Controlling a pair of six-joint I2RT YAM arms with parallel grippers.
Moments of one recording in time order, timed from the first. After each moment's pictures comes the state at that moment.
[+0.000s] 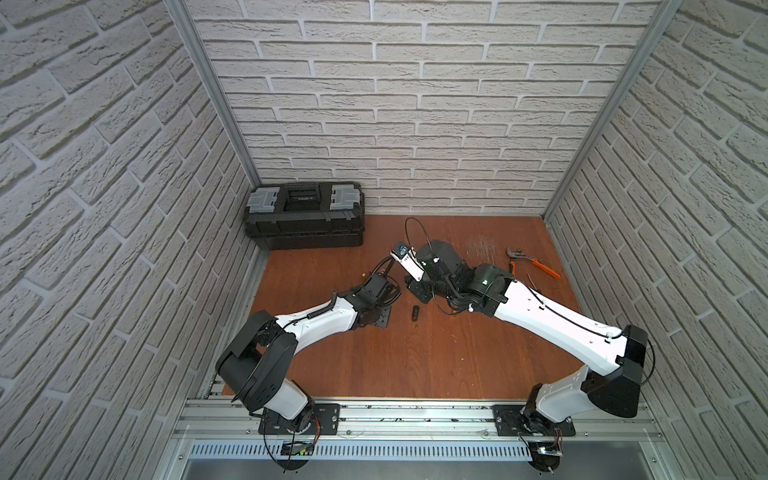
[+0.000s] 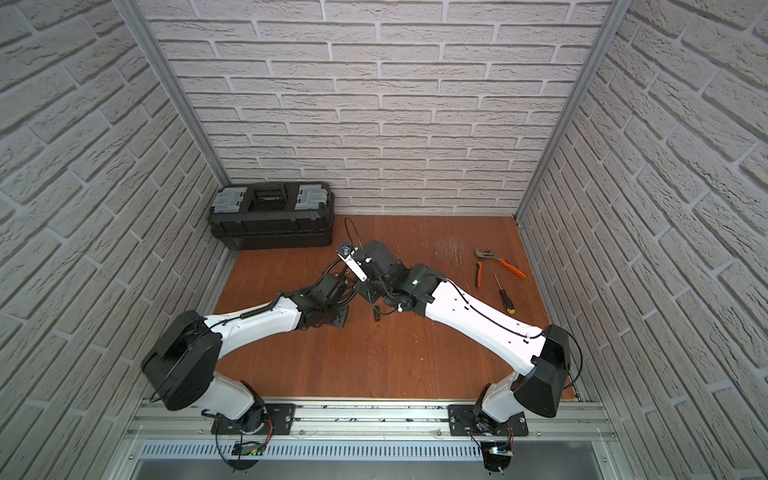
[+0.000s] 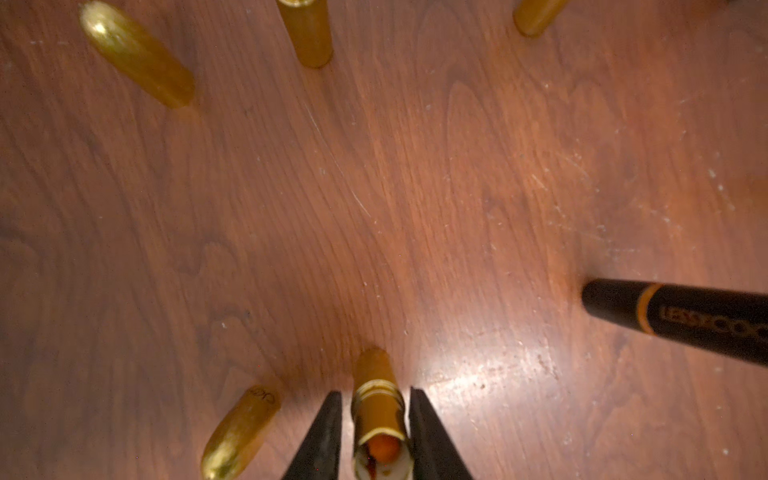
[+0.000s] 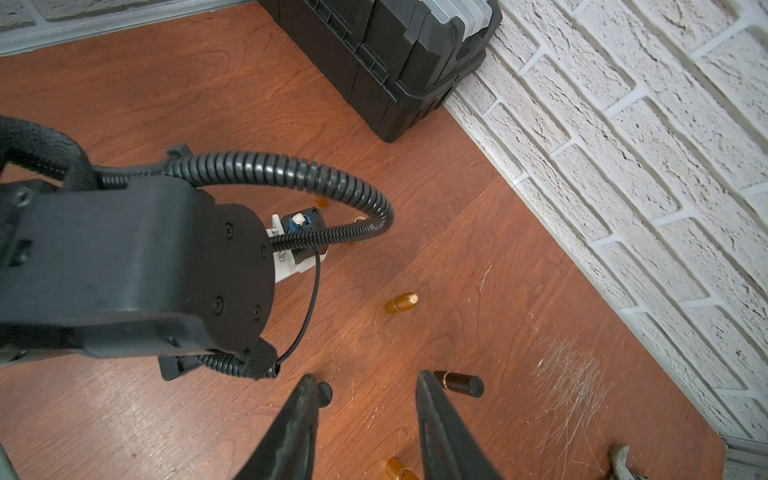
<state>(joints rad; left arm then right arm) -0.71 1.52 0.84 -0.44 -0.15 -0.39 0.89 1.50 1.49 -0.73 0.30 -0.15</state>
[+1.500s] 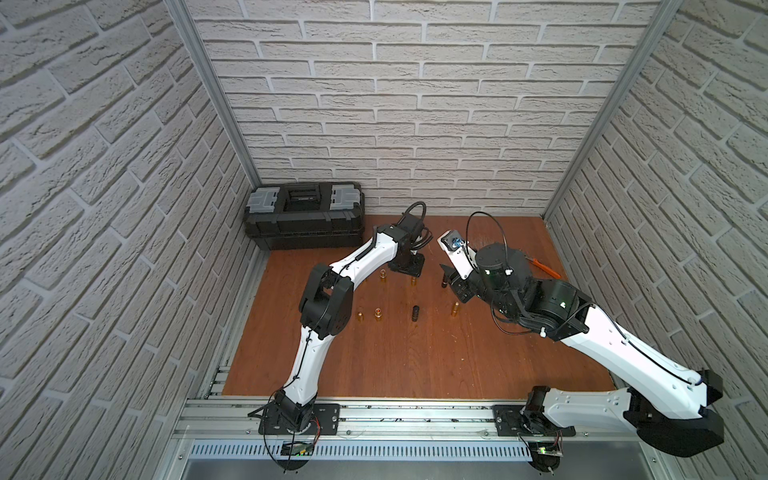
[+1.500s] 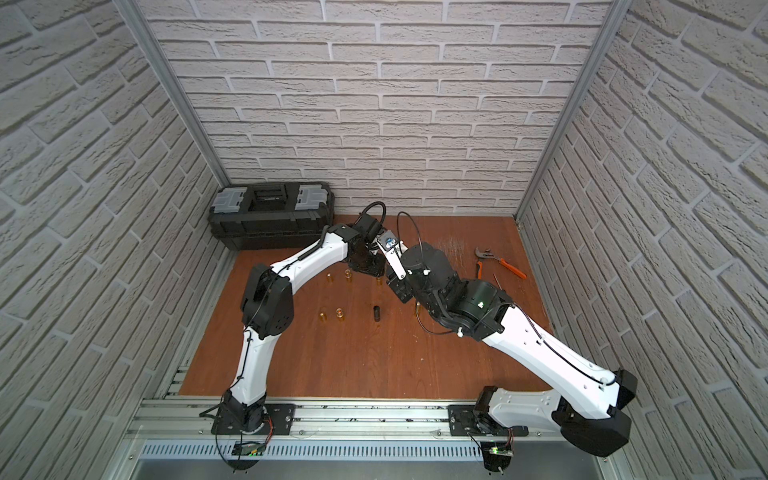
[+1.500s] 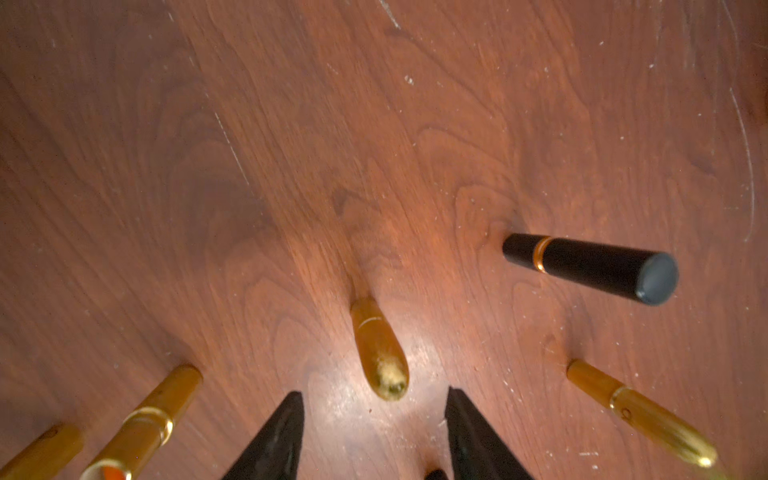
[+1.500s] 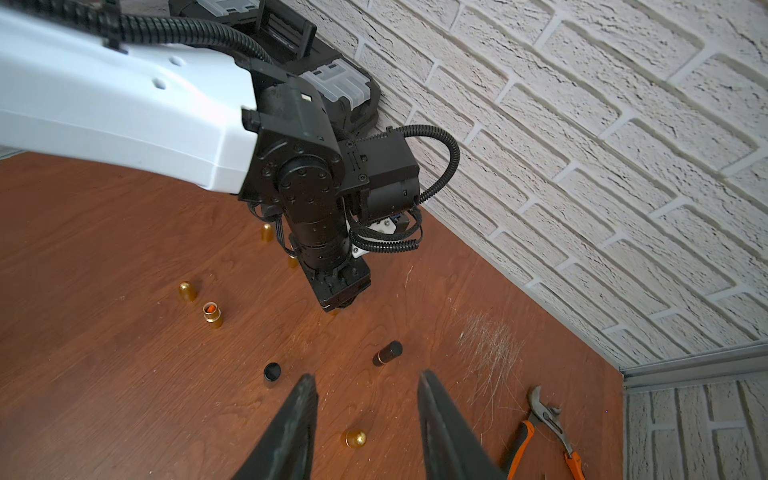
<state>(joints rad) -0.64 2.21 1.97 -0.96 0.12 -0.23 0.89 1.18 1.43 -0.79 0.45 -0.11</state>
